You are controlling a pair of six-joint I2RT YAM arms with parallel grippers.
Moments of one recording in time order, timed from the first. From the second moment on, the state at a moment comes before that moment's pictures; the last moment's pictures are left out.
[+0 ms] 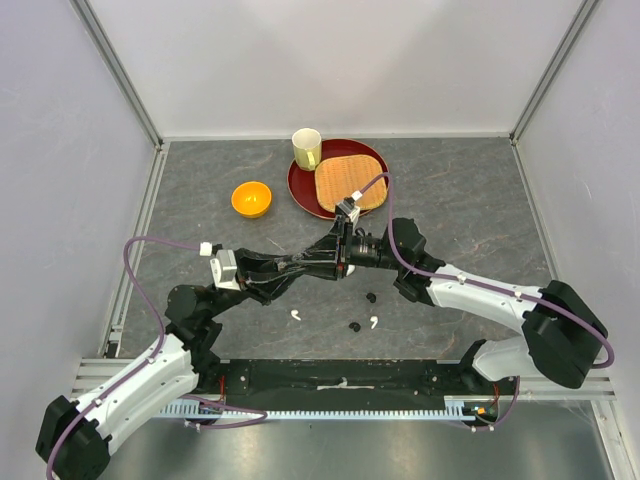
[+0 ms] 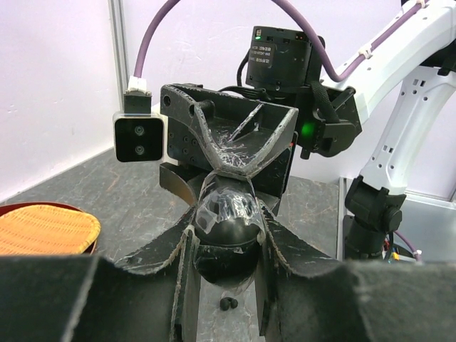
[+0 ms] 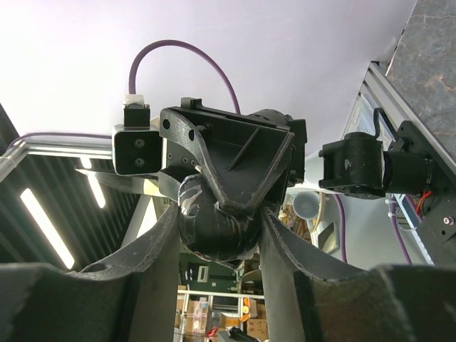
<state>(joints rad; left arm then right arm) -0.62 0.61 0.23 0.86 0.52 -0.29 0.84 1.35 0.75 0.70 -0.62 1.57</state>
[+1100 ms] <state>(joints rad) -0.62 0.56 0.23 0.79 0.50 -0.31 0.85 1.35 0.71 0.77 -0.59 1.62</state>
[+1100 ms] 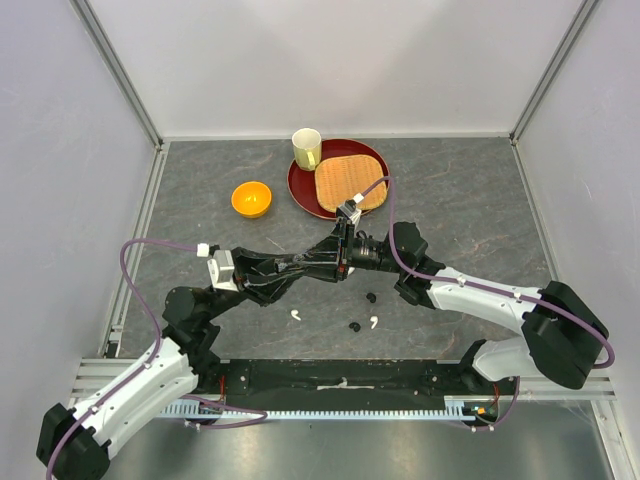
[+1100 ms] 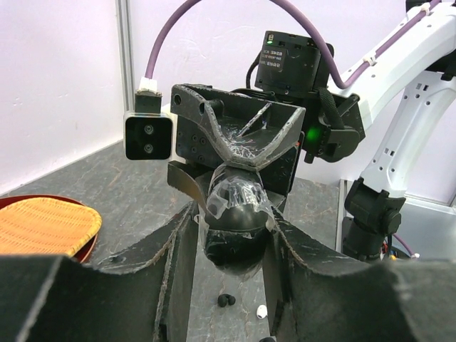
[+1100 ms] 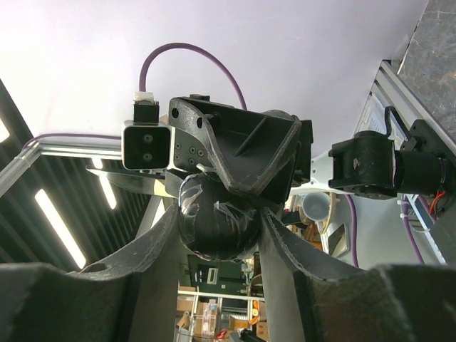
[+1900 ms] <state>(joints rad) -0.62 0.57 0.23 0.80 0.50 -0.30 0.85 1.35 0.71 0.77 -0.58 1.62</state>
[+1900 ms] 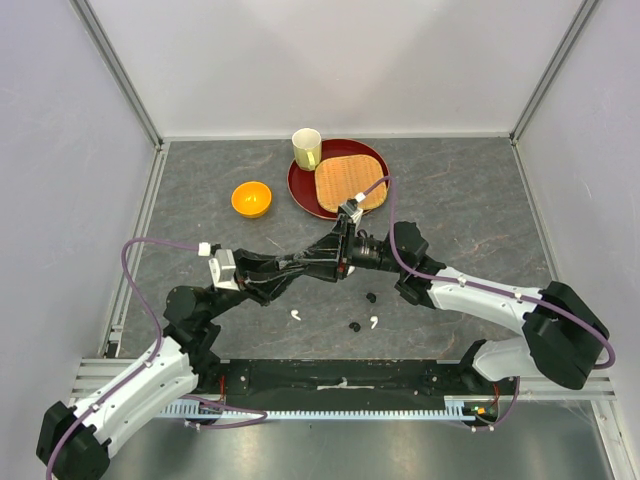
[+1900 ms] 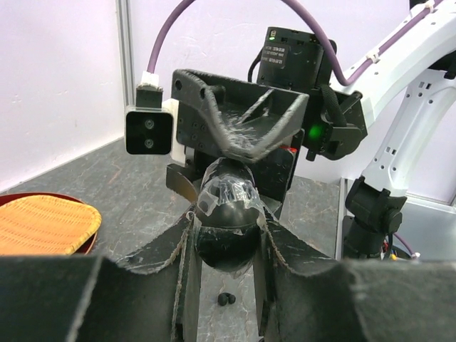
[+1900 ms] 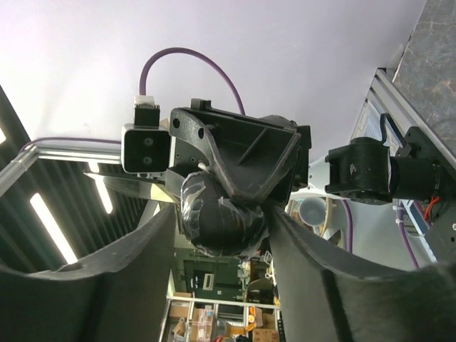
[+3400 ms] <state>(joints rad) -0.61 0.59 0.23 0.78 0.53 -0.31 0.96 1.20 1.14 -0.35 -0.14 0.76</state>
